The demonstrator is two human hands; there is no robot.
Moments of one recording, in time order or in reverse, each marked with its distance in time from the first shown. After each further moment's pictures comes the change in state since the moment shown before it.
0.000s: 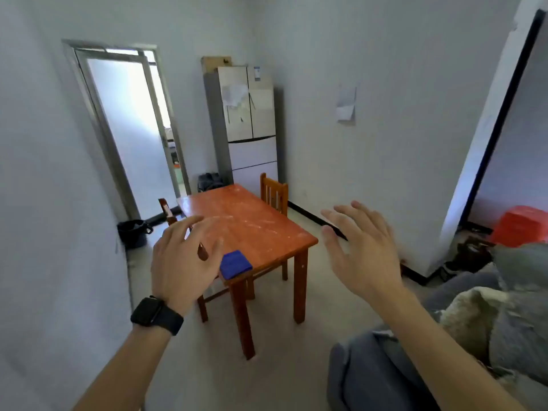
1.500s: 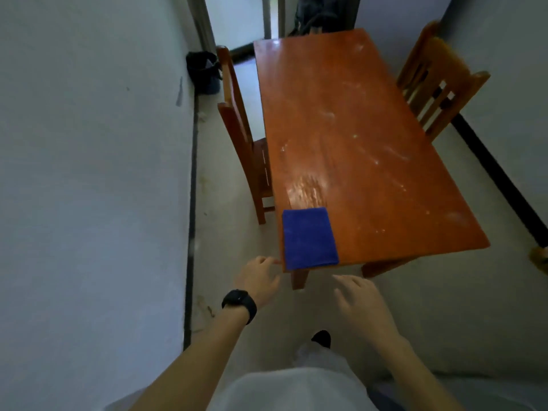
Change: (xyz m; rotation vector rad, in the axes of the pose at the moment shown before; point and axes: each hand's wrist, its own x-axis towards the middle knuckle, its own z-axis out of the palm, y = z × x) left_hand 0.042 -0.328 0.486 0.003 -1.048 -0.833; right_hand 0.114 0.071 0.647 0.228 -1.161 0.093
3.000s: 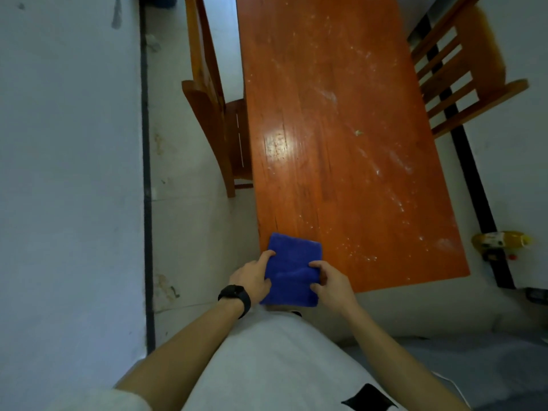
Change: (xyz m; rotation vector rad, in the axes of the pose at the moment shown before) left_hand 0.163 -0.017 0.010 -0.176 -0.377 0.020; right_hand 0.182 -0.016 0.006 0.184 -0.293 0.308
